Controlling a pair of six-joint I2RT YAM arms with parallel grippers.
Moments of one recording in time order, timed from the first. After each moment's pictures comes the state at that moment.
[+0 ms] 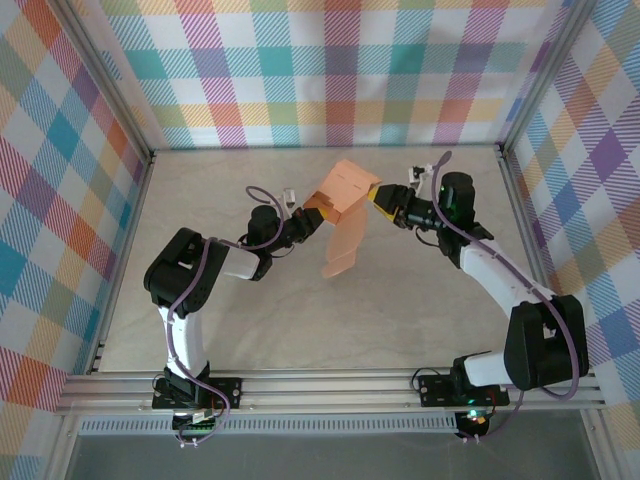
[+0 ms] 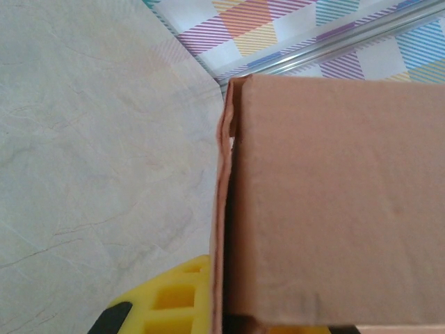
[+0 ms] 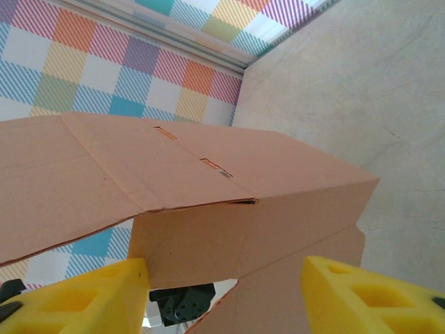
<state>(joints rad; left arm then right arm) -0.44 1.95 0.85 0.97 0.48 -1.11 0.23 1.37 0.89 0.18 -0.82 0.92</state>
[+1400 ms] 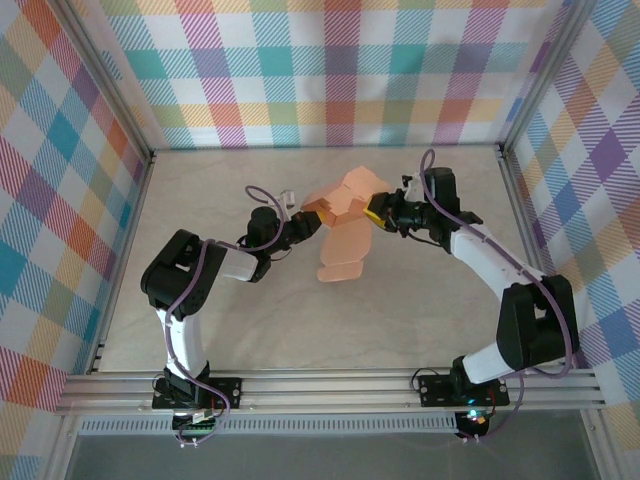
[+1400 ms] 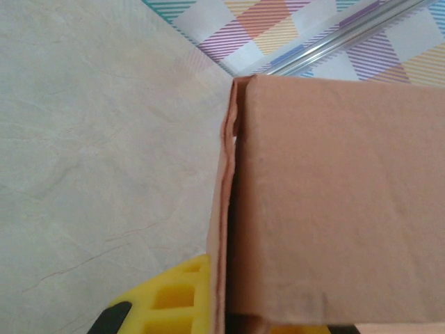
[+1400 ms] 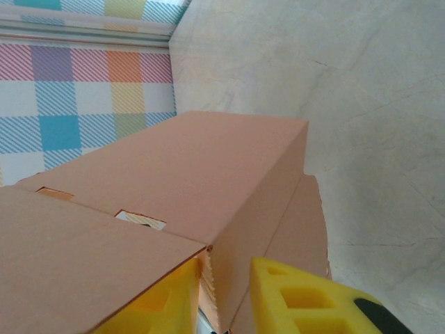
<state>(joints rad) -0.44 1.92 0.82 0.91 0.43 -0.93 0.26 1.49 1.02 -0.14 -0.74 1.01</state>
